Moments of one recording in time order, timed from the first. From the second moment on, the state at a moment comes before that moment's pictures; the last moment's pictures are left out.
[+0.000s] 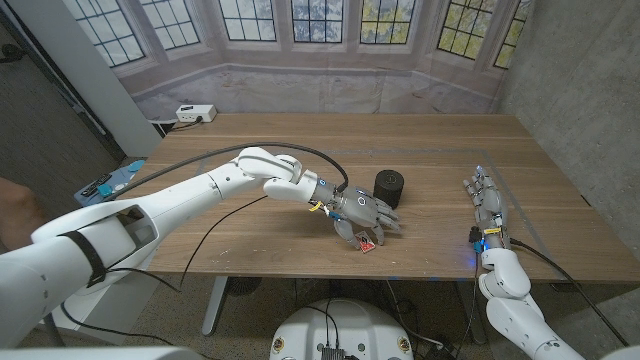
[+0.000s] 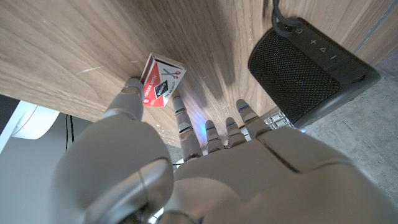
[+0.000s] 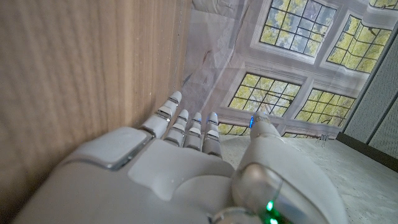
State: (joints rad) left arm 0.30 0.62 1.05 -1.53 1.17 -0.88 -0.07; left_hand 0.82 -0.04 0.44 -0.16 0.18 0.64 -0.12 0.29 0.20 0.06 -0.06 0.25 0.20 0.02 0.02 0.20 0.17 0.17 0.07 0.21 0.17; right arm -1.23 -0.43 -0.17 -1.30 0.69 0.64 -0.16; right_hand 0.45 0.16 0.30 -0.12 0.18 0.21 0.01 0.20 0.19 0.12 0.02 0.20 0.20 0.06 -0.02 0.22 0.21 0.29 -0.04 0.19 0.17
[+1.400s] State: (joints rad) left arm 0.29 0.66 1.08 -1.56 1.26 -0.82 0.11; left_hand 0.86 -0.05 0.42 -0.16 0.18 0.95 -0.07 0.40 0.22 0.22 -0.07 0.26 0.20 0.14 0.00 0.20 0.17 0.25 0.06 0.21 0.18; right arm -1.23 -0.41 -0.16 -1.27 0.72 0.67 -0.13; right_hand 0.46 0.16 0.30 -0.12 0.18 0.21 0.02 0.20 0.19 0.12 0.02 0.20 0.20 0.06 -0.02 0.22 0.21 0.29 -0.04 0.19 0.17
